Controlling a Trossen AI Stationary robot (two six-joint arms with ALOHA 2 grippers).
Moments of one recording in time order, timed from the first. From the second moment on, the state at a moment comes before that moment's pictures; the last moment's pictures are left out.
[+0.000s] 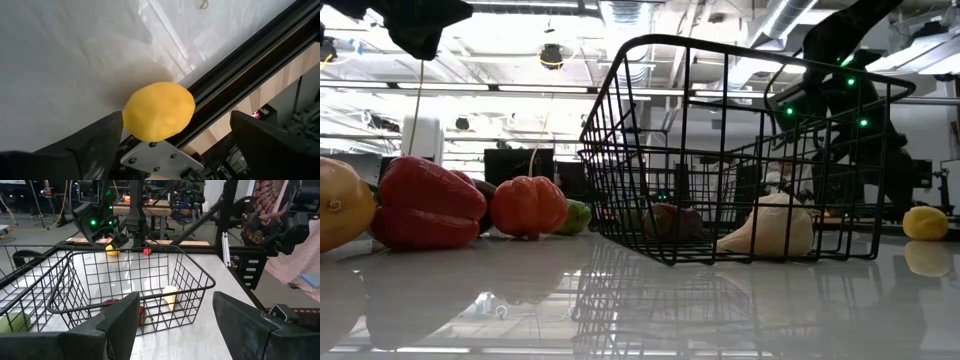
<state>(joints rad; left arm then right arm) -0.74 0.74 0.36 0.22 -0.72 -0.18 -0.43 1.48 0.82 -1.31 0.39 0.26</state>
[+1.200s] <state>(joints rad) -0.74 0.74 0.36 0.21 -0.72 -0.18 -0.46 1.87 0.82 -1.31 0.39 0.27</state>
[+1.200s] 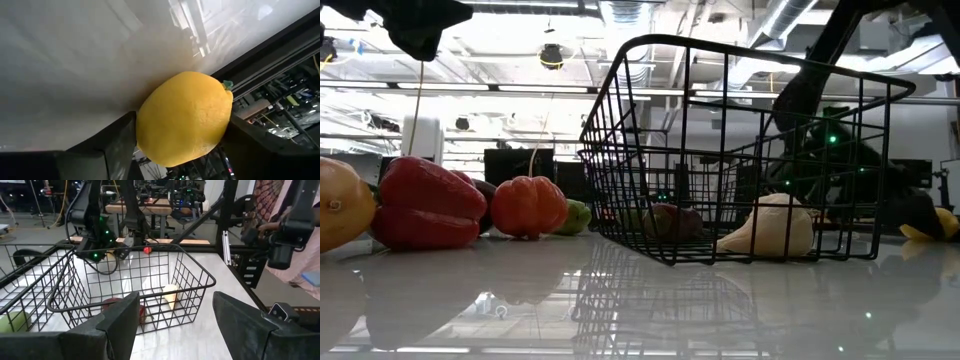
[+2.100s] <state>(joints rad) -0.74 0.74 0.36 0.20 -0.72 -0.19 -0.29 1.57 1.06 -1.53 0.25 0.45</state>
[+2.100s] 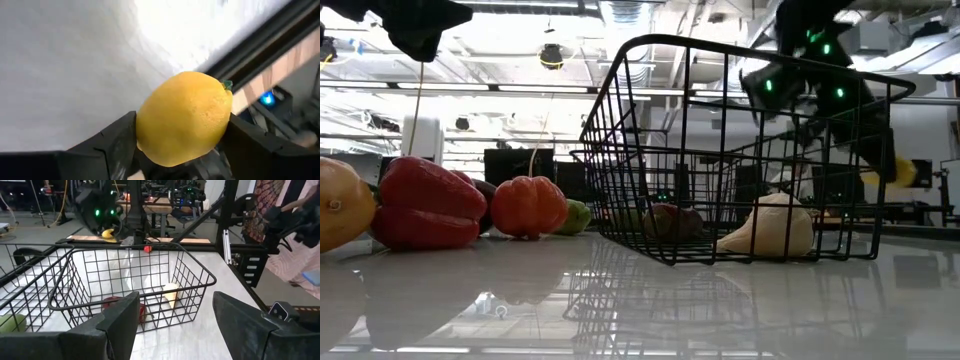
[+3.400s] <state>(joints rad) -0.74 0.74 0.36 0.23 -0.73 -0.18 -0.20 1.46 1.27 -0.59 0.43 0.10</state>
